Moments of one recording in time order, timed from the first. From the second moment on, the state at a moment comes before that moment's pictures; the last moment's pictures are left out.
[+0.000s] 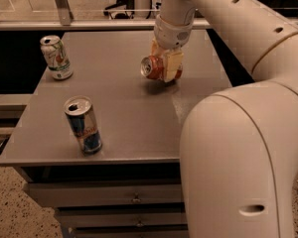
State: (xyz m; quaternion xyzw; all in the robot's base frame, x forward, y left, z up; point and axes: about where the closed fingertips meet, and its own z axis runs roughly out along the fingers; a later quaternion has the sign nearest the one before) arm 0.667 -0.063 0.866 -0.85 0.51 0.03 0.09
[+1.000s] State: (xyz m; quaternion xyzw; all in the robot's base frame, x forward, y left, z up) arm 0.677 -0.088 0.875 -0.83 0.53 0.08 0.16
